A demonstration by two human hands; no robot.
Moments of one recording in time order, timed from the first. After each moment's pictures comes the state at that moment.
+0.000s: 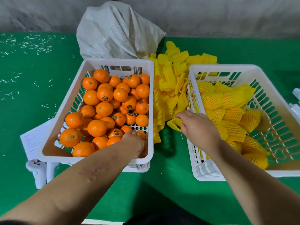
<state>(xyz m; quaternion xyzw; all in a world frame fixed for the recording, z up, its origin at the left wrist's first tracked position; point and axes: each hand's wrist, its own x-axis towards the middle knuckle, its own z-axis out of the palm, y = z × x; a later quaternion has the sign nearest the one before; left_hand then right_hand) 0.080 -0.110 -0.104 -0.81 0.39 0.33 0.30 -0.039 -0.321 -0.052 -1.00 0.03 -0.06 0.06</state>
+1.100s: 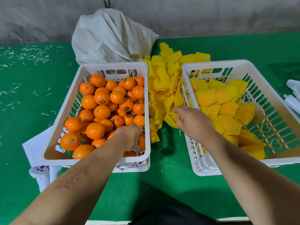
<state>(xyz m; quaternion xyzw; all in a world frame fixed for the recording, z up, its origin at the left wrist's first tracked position) 0.099 -0.092 -0.088 -0.88 0.38 0.26 0.12 -0.037 -0.324 -0.046 -0.98 0.08 -0.08 0.14</state>
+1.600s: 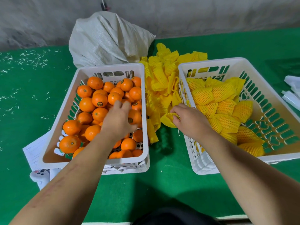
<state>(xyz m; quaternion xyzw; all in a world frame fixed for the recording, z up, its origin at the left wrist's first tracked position) 0.113 -0.079 -0.053 -0.94 0.34 -0.01 -0.10 -0.035 -0.327 -0.054 -0.98 0.07 -0.12 0.16</state>
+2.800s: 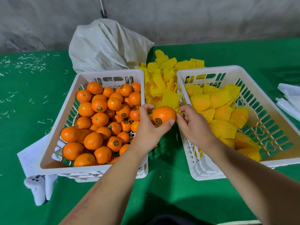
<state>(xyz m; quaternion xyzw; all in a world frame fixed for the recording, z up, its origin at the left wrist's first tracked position) 0.032 -0.150 -0.042 -0.70 0.23 0.18 -0.65 -0.049 -0.326 -0.047 -0.90 0.08 -0.23 0.36</state>
